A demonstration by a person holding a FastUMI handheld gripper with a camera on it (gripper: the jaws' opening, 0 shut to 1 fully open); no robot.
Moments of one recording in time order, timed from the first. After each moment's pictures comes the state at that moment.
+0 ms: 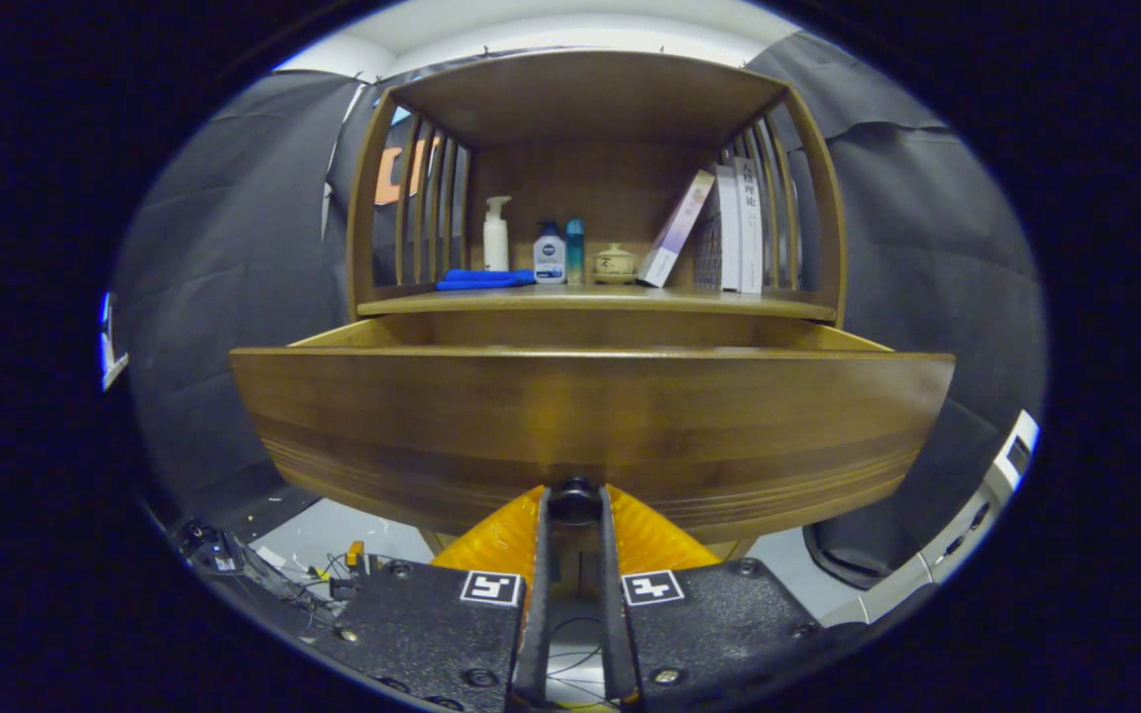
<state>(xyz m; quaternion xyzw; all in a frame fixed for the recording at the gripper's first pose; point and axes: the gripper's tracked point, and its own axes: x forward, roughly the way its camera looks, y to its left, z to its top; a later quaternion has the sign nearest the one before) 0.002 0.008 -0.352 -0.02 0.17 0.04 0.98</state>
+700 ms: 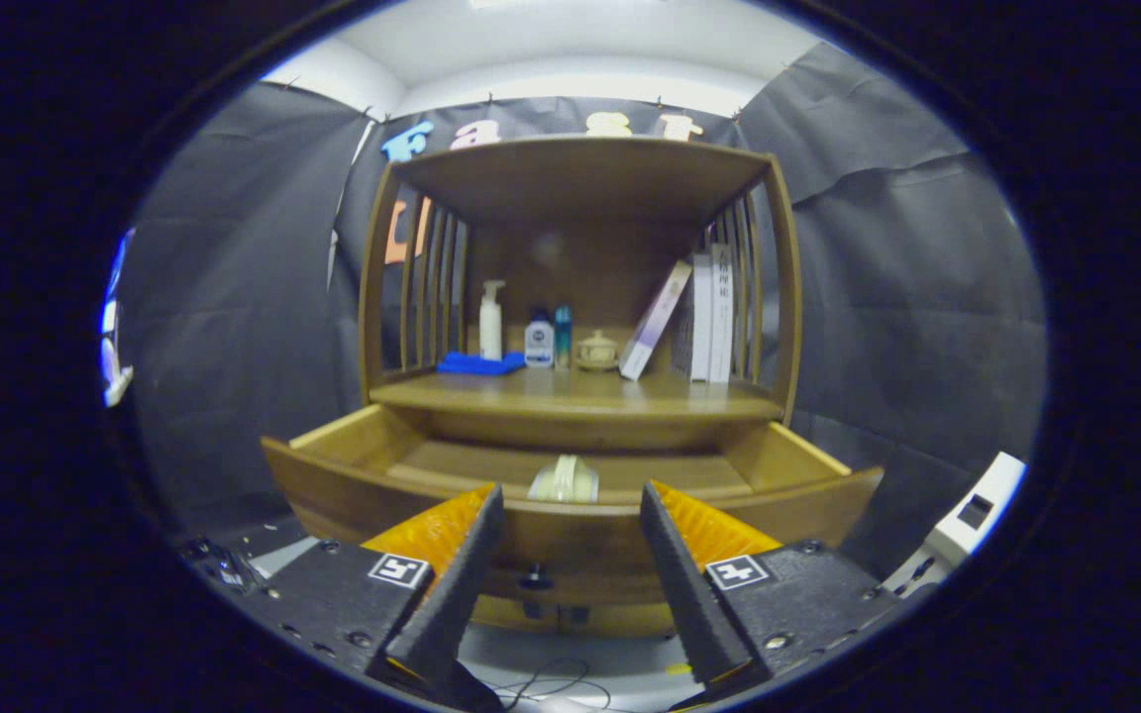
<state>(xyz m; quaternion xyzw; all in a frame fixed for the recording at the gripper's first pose) -0.011 -0.013 -0.226 -0.01 0.07 0.04 1.00</state>
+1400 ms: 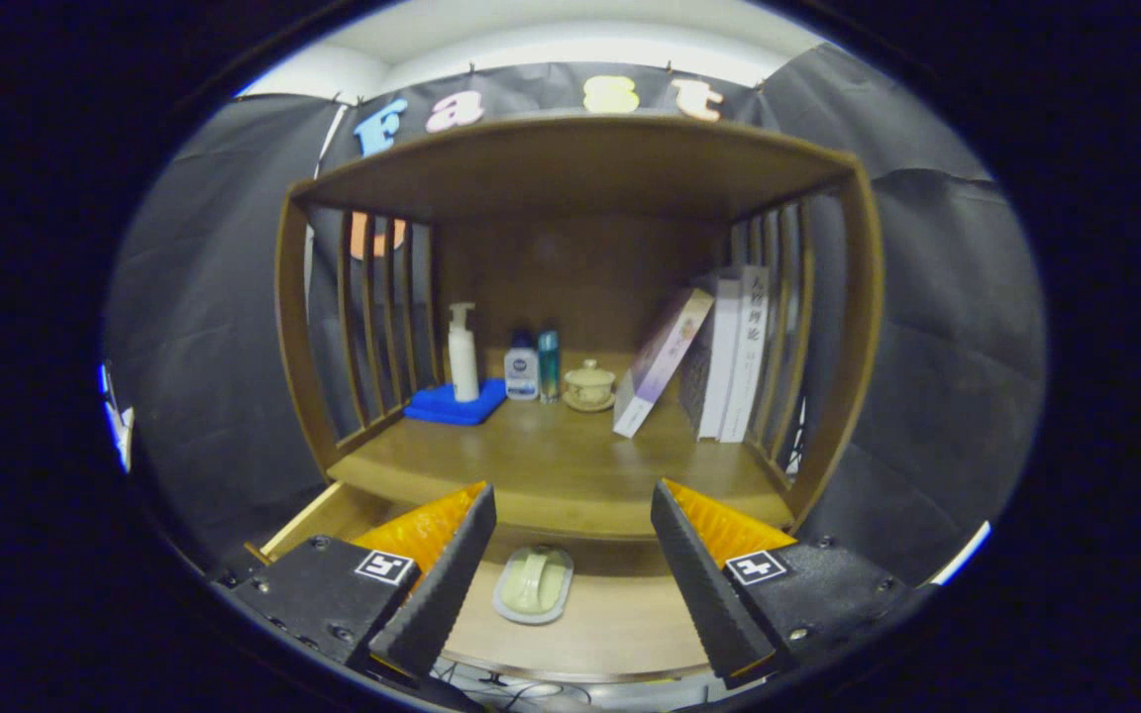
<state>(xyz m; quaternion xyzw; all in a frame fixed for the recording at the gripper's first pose) 0.119 -0.017 -0.147 -0.03 0.18 0.06 0.98</state>
